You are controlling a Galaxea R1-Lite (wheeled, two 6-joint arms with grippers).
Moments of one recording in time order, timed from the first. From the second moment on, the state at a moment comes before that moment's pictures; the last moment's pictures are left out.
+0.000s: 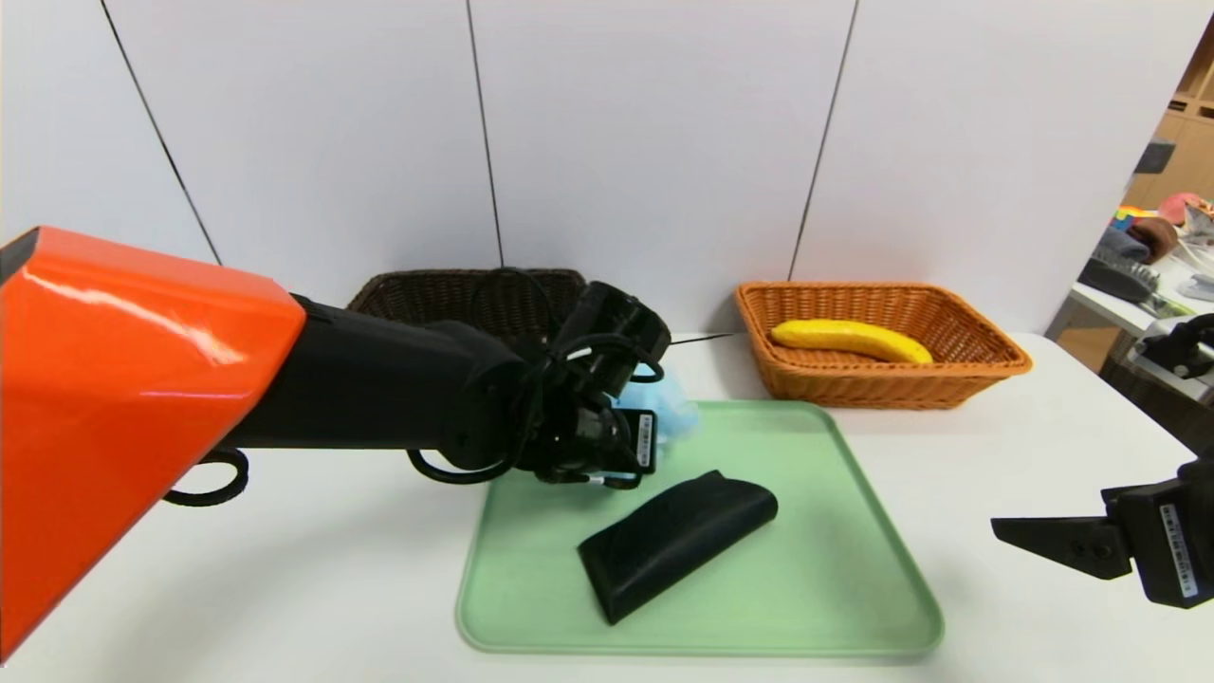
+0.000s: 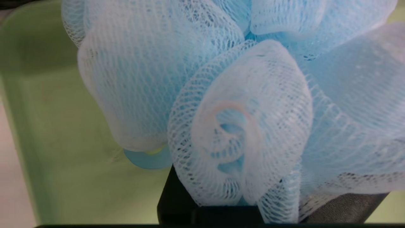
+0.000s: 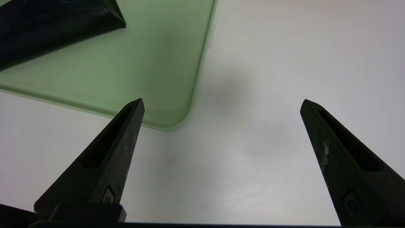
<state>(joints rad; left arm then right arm) -0.77 2.06 -1.45 0.16 0.23 -0.50 0.28 1.17 -0.86 0.47 -0.04 0.05</state>
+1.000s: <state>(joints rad) -0.62 1.88 -1.52 0.16 0.23 -0.40 0.28 1.16 -0.85 0.46 -0.03 0.05</state>
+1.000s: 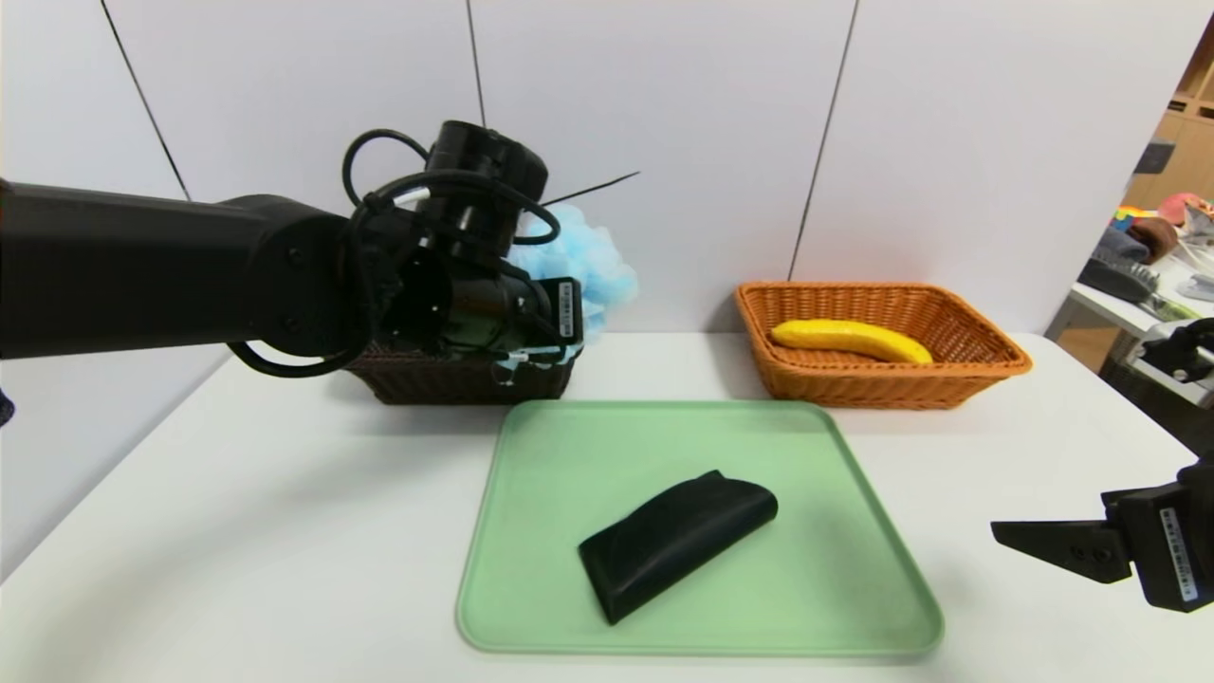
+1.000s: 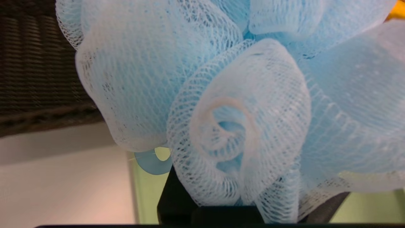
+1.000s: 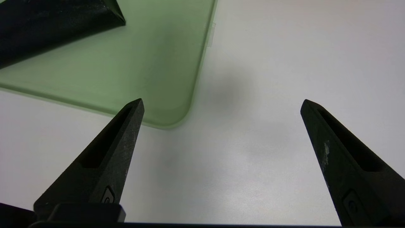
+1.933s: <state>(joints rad) -0.33 2.07 -1.64 0.10 0.23 -0.24 0.28 1.16 -0.80 0.46 -0.03 0.05</state>
